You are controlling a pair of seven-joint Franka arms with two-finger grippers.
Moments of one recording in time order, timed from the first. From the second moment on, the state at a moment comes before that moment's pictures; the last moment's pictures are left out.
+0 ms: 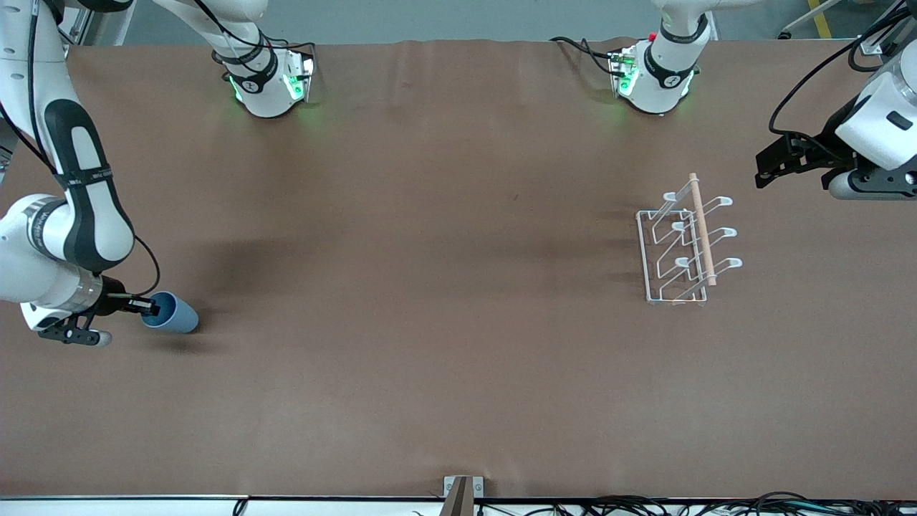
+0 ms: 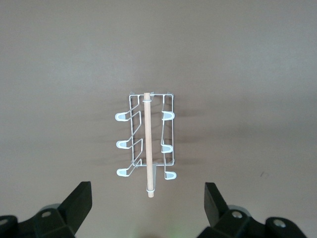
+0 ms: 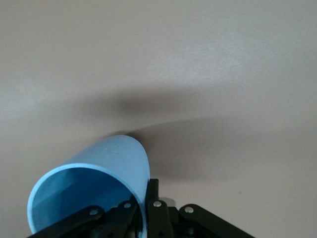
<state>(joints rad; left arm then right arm) 0.07 -0.01 -0.18 -1.56 0.00 1.53 -0.07 -0.23 0.51 -0.01 -1.77 0.10 2.22 -0.15</state>
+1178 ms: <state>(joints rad) -0.13 0.03 -0.54 -1.40 0.09 1.72 -0.01 0.08 0.31 0.05 -1.78 1.06 1.78 -0.15</state>
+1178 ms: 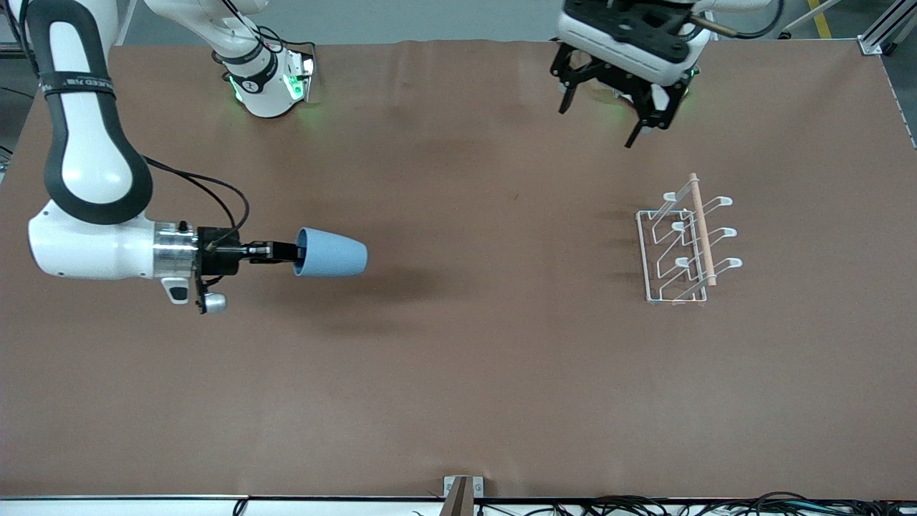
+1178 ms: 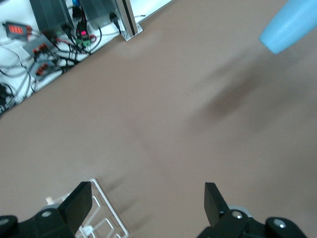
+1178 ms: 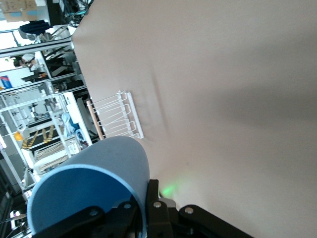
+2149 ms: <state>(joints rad) -0.41 0.25 -0.54 -1.30 0.19 1.83 0.11 0.17 0.32 0.04 -1.83 1.17 1.80 -0.15</state>
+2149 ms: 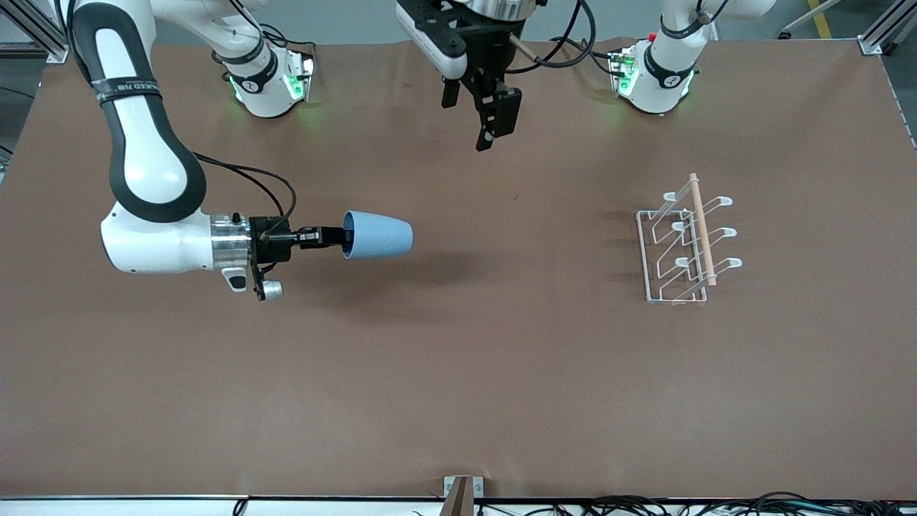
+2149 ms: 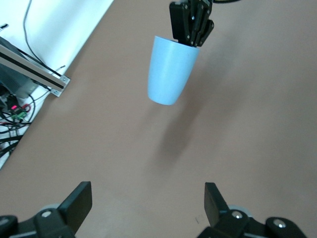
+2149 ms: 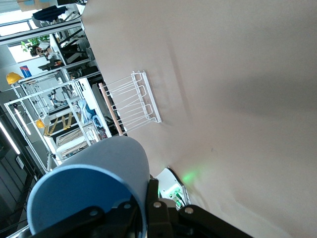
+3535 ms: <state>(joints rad) -0.45 0.65 -0.55 -1.30 0.19 2.39 0.30 0.17 0.32 0.04 -1.84 1.17 1.80 -0.15</state>
